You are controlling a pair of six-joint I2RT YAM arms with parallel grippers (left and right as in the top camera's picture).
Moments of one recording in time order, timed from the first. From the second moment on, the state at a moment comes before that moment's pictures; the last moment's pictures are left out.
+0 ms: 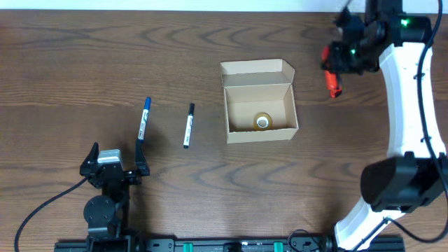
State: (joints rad) left arm 0.03 0.01 0.02 -0.11 -0.05 0.02; right arm 0.00 1.89 2.02 -1.33 -0.24 -0.14
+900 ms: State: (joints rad) left arm 0.03 0.01 0.02 -0.11 -0.05 0.02; right arm 0.36 1.85 1.64 -1.09 -0.21 -0.36
